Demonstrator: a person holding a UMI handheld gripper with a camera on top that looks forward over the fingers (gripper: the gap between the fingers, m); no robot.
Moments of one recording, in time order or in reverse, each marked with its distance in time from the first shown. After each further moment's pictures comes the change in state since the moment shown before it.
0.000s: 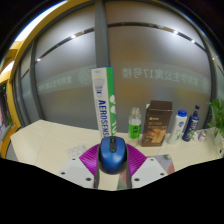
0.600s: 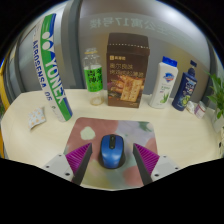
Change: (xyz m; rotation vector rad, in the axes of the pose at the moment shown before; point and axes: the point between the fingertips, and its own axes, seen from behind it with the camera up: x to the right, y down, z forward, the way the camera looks) arm 0.166 0.167 0.067 -0.342 0.101 -0.005
